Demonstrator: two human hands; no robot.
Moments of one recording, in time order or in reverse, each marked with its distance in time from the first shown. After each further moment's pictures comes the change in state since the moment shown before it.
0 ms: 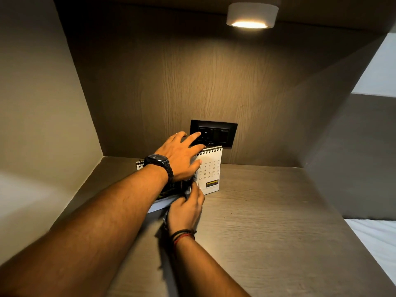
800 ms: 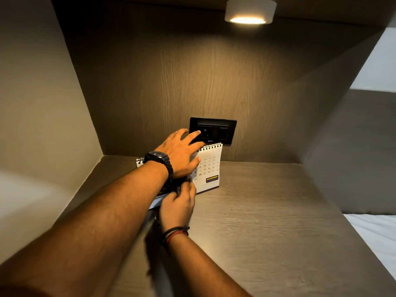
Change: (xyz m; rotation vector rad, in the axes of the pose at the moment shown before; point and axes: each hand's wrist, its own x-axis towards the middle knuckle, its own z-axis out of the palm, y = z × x) left_hand 0.001 0.000 0.001 -0.007 -0.026 0.011; right_hand -0.010 -0.009 0.009 0.004 -0.082 -0.066
